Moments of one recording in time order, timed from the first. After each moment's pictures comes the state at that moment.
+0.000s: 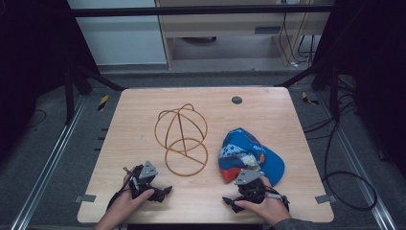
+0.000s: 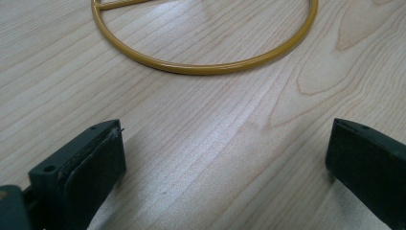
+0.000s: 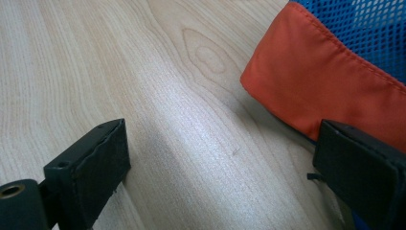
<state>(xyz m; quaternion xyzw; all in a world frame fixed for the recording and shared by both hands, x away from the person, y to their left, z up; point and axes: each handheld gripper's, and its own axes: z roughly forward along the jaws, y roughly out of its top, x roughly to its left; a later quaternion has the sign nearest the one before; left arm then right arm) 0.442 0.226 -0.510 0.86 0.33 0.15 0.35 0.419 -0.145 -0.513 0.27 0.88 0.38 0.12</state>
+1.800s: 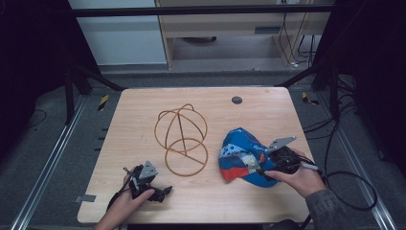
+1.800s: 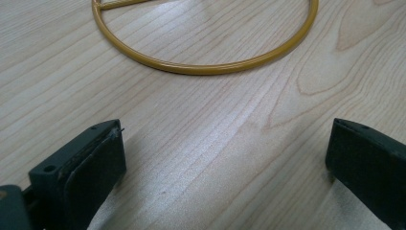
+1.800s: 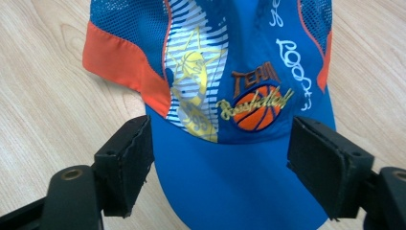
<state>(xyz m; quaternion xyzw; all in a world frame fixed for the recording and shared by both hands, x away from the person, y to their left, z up) 0.442 0.226 -0.510 0.86 0.34 0.15 0.35 0.466 -0.227 -0.423 0.35 0.89 0.27 0.13</state>
